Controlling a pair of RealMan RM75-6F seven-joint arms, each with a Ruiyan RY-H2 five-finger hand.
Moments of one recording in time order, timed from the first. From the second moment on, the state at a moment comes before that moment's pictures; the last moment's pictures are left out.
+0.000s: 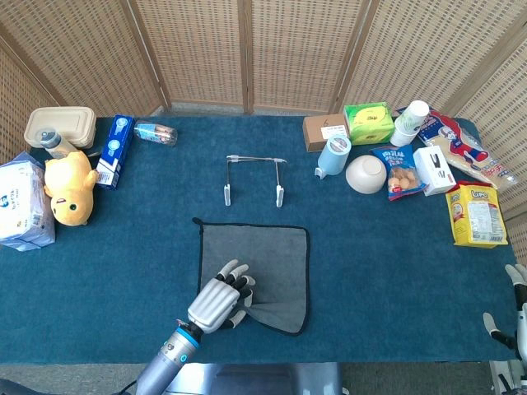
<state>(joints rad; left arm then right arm) -0.46 -1.82 -0.04 -1.72 1.37 1.09 0.58 -0.09 -1.11 0.08 -1.67 -1.35 1.53 0.03</state>
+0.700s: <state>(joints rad) -0.64 -1.87 -0.24 -1.45 1.26 1.00 0.52 -0.11 -1.10 0.09 -1.67 -1.33 1.54 0.04</state>
